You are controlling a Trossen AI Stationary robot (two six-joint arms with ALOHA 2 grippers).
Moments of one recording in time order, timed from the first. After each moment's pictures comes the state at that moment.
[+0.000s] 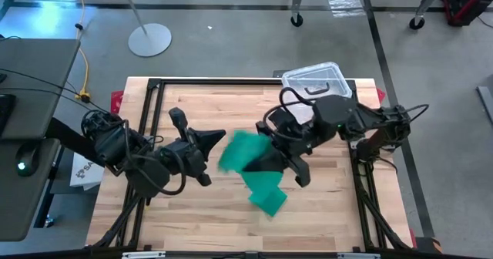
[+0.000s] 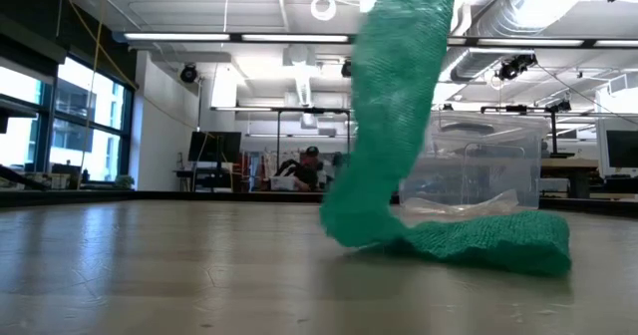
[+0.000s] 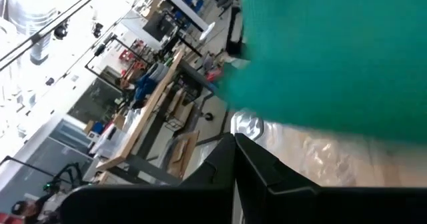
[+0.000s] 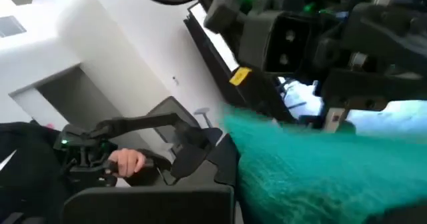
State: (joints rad) left arm -0.64 1.74 2.32 -1.03 -1.22 0.38; right arm 0.30 1.72 2.12 -0.34 -0.21 0.60
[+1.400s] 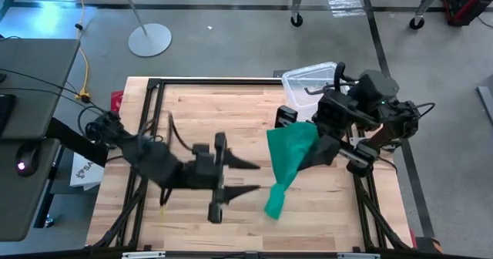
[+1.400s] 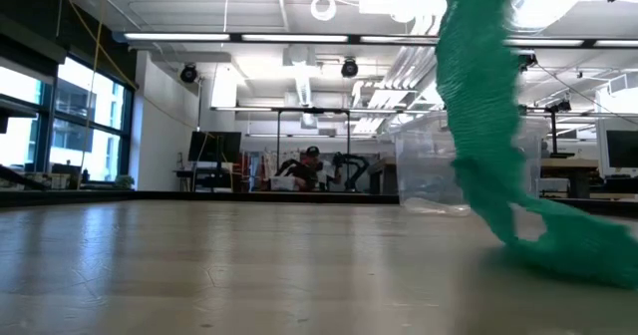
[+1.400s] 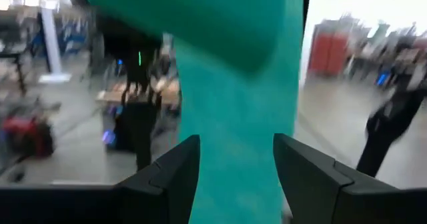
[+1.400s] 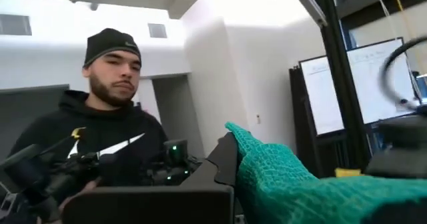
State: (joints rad) left arm -0.56 1.68 1.94 -0.12 -0.55 0.00; right arm 0.28 1.65 2.15 -0.03 -0.55 0.46
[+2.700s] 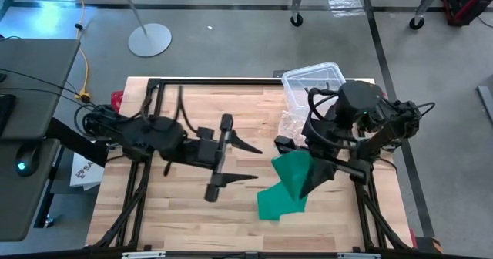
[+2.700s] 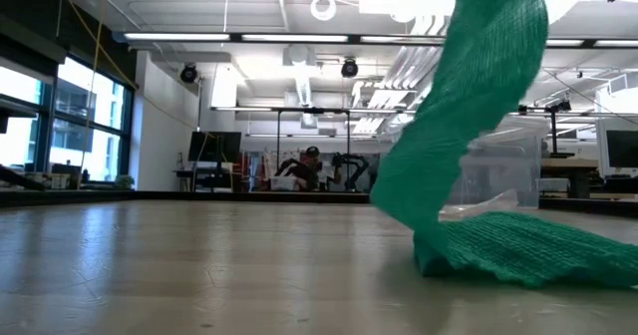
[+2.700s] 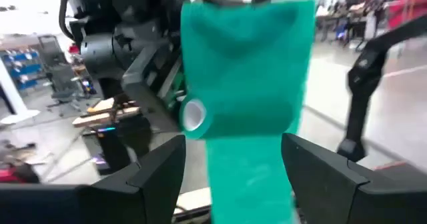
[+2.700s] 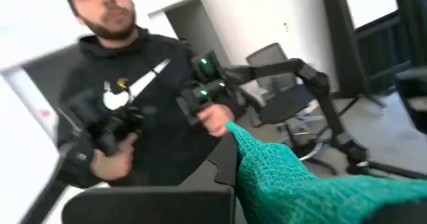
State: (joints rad) left arm -0.42 1.62 1.94 -0.28 -0.27 0.20; right arm 0.29 1.64 2.15 -0.36 -0.76 0.53
